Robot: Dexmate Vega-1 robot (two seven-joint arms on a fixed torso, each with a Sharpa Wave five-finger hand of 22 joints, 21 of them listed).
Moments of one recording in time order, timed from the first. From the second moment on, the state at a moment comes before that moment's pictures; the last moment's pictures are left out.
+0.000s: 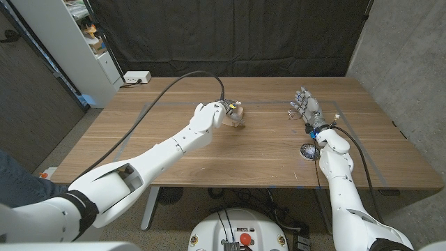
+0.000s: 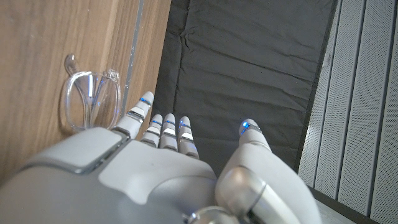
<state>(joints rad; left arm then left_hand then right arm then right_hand) 0.48 0.36 0.88 -1.50 1.01 0.47 -0.48 0.58 -0.12 0.27 -0.13 0.29 -0.09 0.04 0.20 0.19 -0.11 0.13 0.26 0.27 0.01 0.19 0.22 0.21 0.34 0.22 0.29 0.18 -0.83 0.04 0.34 -1.21 0.06 0.19 0.45 0.26 0.01 0.32 -0.10 0.23 0.16 0.06 0.20 0.19 0.11 0.10 0.20 0.19 0.03 0.05 0.20 0.21 0.26 0.03 0.19 0.17</state>
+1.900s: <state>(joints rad) 0.48 0.35 0.89 -1.47 0.98 0.49 -0.40 0.81 -0.08 0.36 -0.16 0.18 0.06 0.03 0.24 0.20 0.02 0.08 0.34 0.34 0.22 0.12 0.34 0.32 0.68 0.23 0.38 0.20 -0.82 0.04 0.33 -1.21 0.05 0.18 0.44 0.26 0.01 0.32 -0.10 0.23 0.16 0.06 0.20 0.19 0.11 0.10 0.20 0.19 0.03 0.05 0.20 0.21 0.26 0.03 0.19 0.17</state>
